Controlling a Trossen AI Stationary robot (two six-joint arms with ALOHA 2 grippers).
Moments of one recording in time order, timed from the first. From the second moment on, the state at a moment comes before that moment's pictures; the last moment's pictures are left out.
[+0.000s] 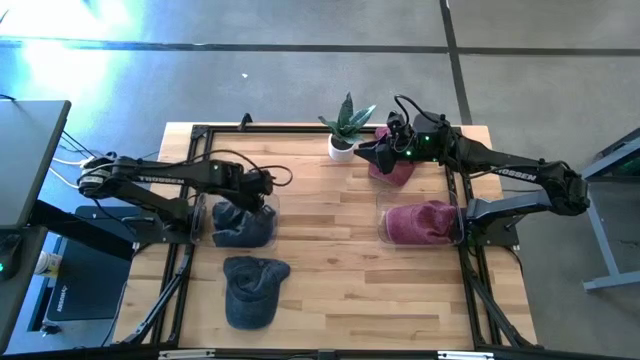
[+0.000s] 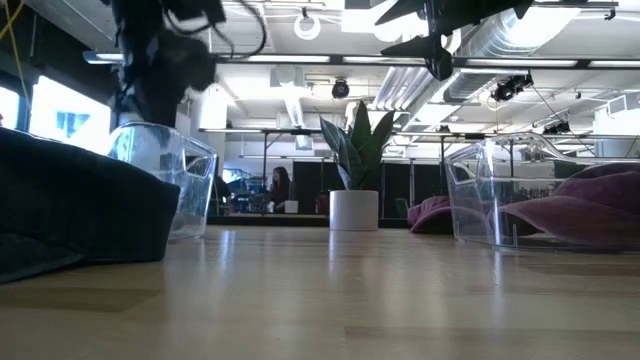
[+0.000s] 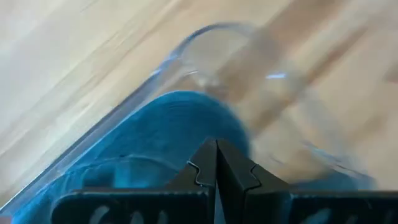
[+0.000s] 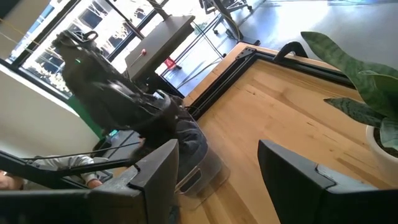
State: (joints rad) left arm 0.08 1.23 0.95 -0.94 -0.02 -0.74; right arm -0.39 1.14 0.97 -0.09 -0.19 0.67
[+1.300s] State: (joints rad) left arm -0.98 1.48 1.07 -0.60 -0.23 -1.16; right arm -0.32 1.14 0.97 -0.13 -0.21 0.60
